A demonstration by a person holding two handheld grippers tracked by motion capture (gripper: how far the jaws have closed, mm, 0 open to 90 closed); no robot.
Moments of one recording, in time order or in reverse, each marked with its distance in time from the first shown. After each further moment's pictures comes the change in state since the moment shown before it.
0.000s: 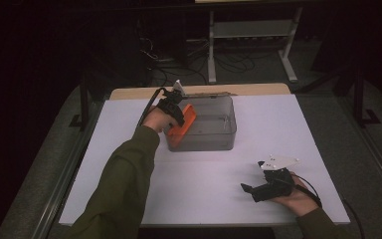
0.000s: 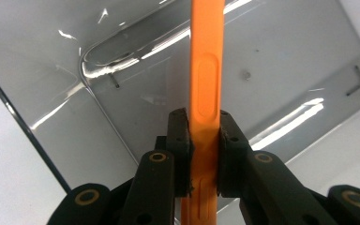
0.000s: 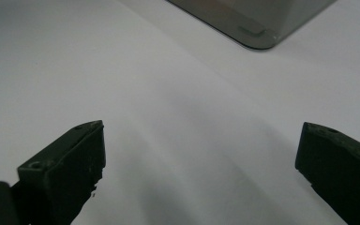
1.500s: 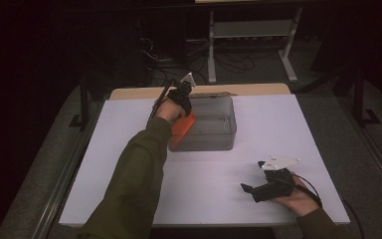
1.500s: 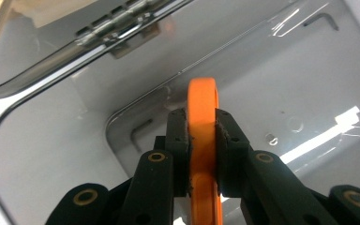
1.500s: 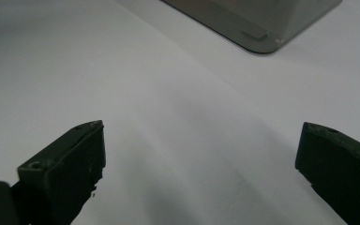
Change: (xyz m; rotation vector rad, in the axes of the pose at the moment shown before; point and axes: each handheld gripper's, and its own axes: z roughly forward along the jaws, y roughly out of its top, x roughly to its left) left arm -0.002 0.045 0.014 -0.018 0.108 0.027; right arm 0.001 0.001 -0.002 -0.011 0.016 0.009
